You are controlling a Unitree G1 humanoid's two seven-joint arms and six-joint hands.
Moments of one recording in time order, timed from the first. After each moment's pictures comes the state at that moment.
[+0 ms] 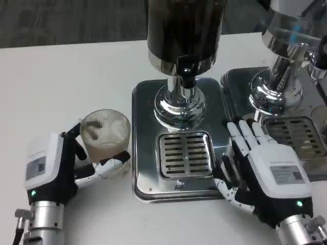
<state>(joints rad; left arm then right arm) -0.34 0.38 -0.32 1.14 0.65 -0.66 0.92 0.10 -0.36 0.39 0.03 -0.97 0.07 -0.36</state>
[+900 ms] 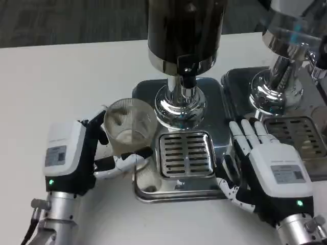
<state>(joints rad) -0.35 0.37 -0.37 1.01 0.75 -0.67 0.98 0.10 -0.35 0.39 0.02 -1.00 0.10 -0.36</state>
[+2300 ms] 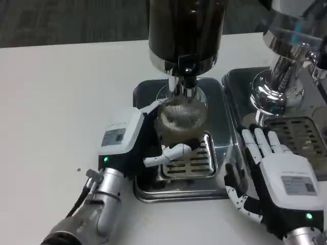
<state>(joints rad) -0.56 0.20 -0.49 1.21 0.71 -0.57 0.80 0.21 -0.33 0.38 -0.09 -1.03 0.18 -0.33</state>
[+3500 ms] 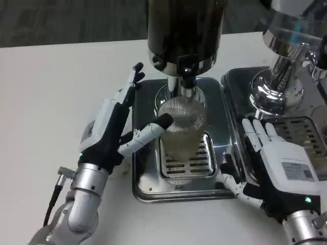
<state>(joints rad) -0.42 0.27 -0.26 0.98 0.41 -0.81 0.43 0.10 -0.33 0.34 0.02 -0.90 0.11 -0.32</state>
